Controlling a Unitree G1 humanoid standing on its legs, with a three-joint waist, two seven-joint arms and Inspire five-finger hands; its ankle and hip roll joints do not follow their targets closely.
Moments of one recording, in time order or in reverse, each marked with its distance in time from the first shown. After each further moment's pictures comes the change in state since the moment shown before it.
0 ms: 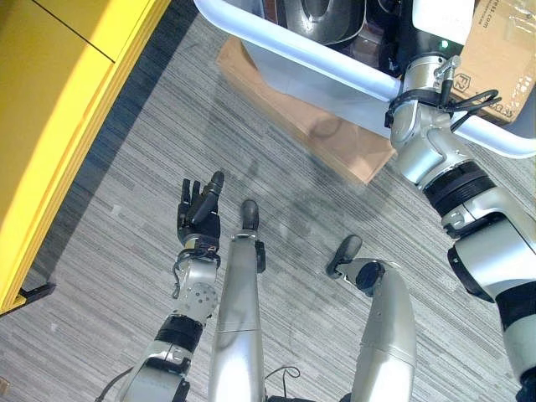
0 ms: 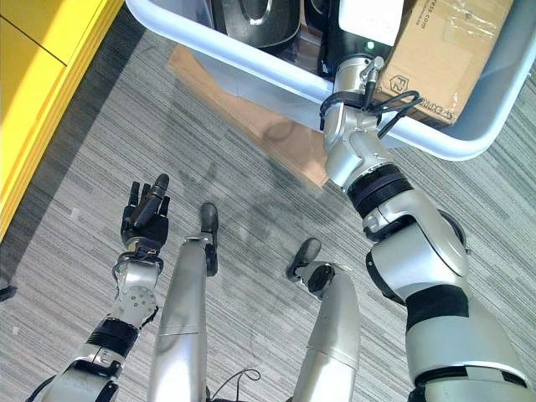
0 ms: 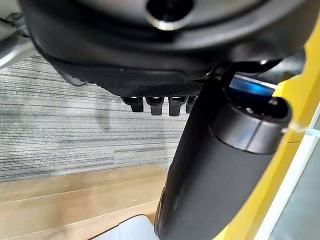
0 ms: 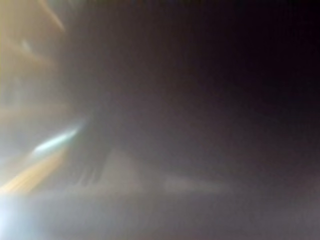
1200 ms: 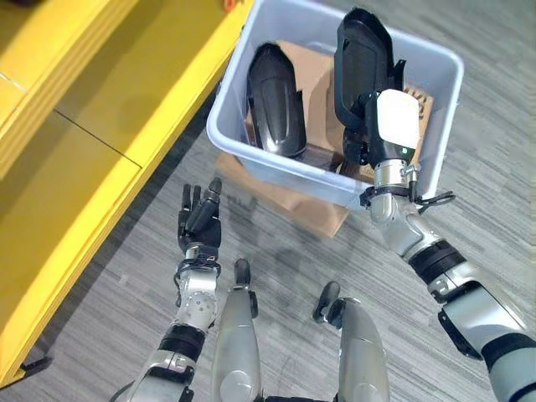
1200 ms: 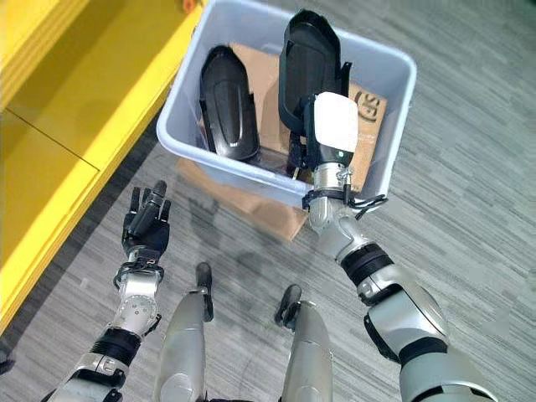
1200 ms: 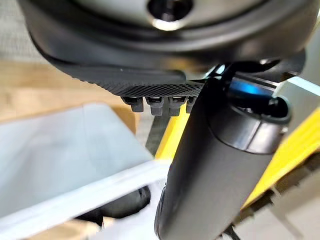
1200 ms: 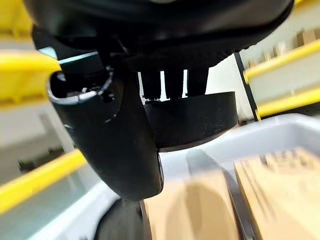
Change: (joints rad) left arm 0.078 -0.044 0.046 -0.024 -0.021 -0.010 -0.106; right arm 0.481 0.022 -0.136 -0.300 -0.054 -0.202 -0.089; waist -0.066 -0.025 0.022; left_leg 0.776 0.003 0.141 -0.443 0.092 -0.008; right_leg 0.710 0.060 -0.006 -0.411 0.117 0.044
